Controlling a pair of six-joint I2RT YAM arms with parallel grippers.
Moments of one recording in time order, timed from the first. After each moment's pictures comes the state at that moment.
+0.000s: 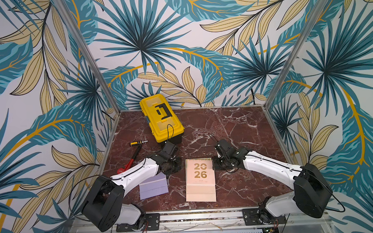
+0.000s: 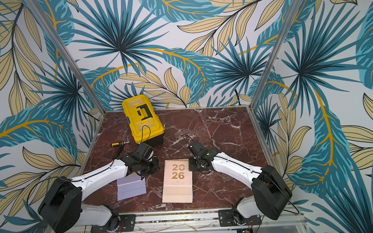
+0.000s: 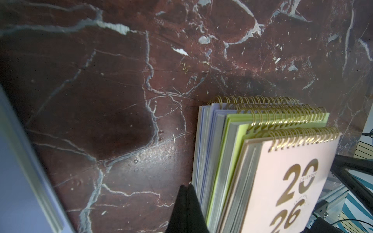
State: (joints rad) left arm -0.58 1.40 0.79 -0.49 0.21 -0.79; right arm 0.67 1.43 0.90 -0.61 -0.02 0.69
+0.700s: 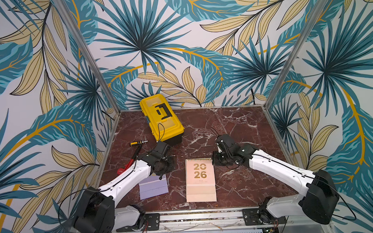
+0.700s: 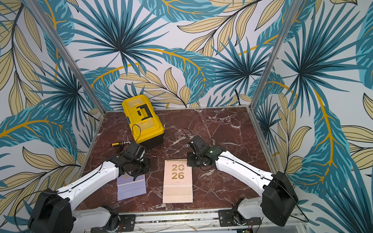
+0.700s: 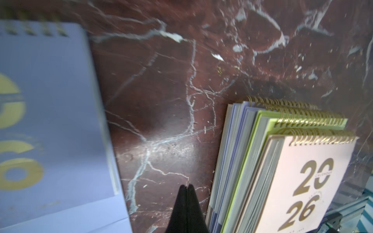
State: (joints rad) left arm -0.46 1.24 0.79 -0.68 0.13 -0.77; right arm 0.70 1.36 1.03 -0.69 -0.01 0.72
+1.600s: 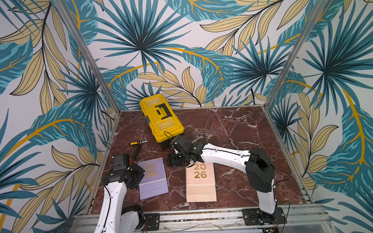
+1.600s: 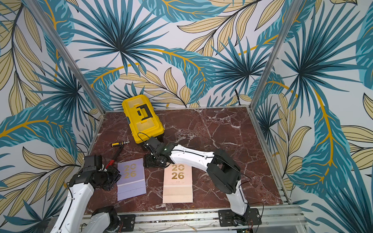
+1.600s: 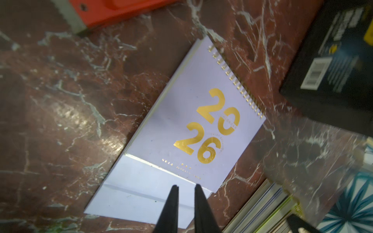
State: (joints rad) left arm 0.22 0.88 0.60 -0.88 0.23 -0.82; right arm 0.97 2.02 1.60 -0.54 -0.16 0.84
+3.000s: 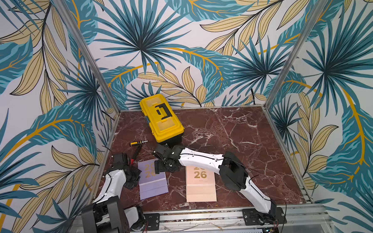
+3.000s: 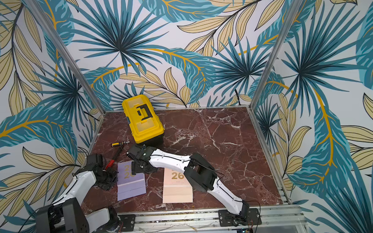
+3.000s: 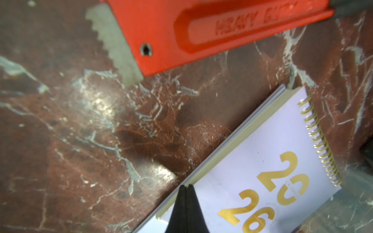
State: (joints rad) left arm 0.31 1.18 0.54 -0.68 0.17 -0.79; right arm 1.08 2.38 2.06 -0.86 0.02 0.92
